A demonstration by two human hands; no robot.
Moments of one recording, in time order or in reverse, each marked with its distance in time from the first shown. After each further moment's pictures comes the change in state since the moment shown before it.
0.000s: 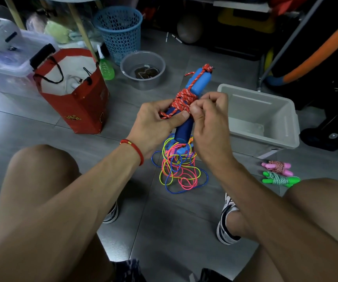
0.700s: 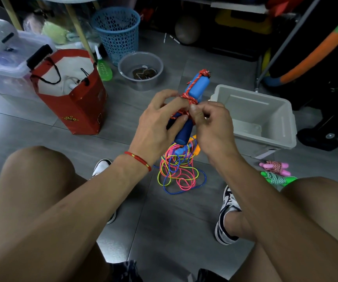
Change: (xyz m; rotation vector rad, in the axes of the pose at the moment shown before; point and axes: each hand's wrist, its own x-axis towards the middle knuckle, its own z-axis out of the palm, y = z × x) left_hand -0.002 -0.011 0.004 0.585 0.107 0.510; right_hand 0.012 0.012 -0.004 0.110 -0.131 0.294
